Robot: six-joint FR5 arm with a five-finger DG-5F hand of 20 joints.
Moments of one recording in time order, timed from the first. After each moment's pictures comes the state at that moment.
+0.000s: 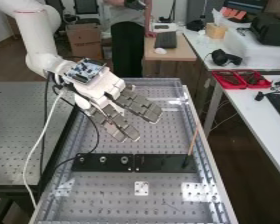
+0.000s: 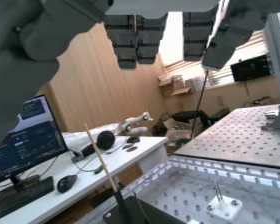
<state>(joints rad) 1.74 -1.82 -1.97 -2.52 -0.72 -0.43</state>
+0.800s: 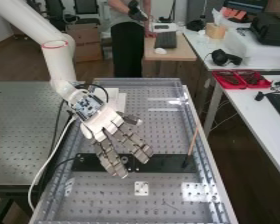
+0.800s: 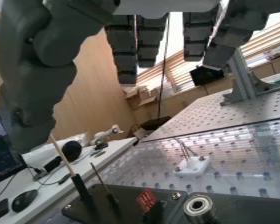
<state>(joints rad) 1.77 -2.04 -1.96 -2.31 -0.50 -0.35</state>
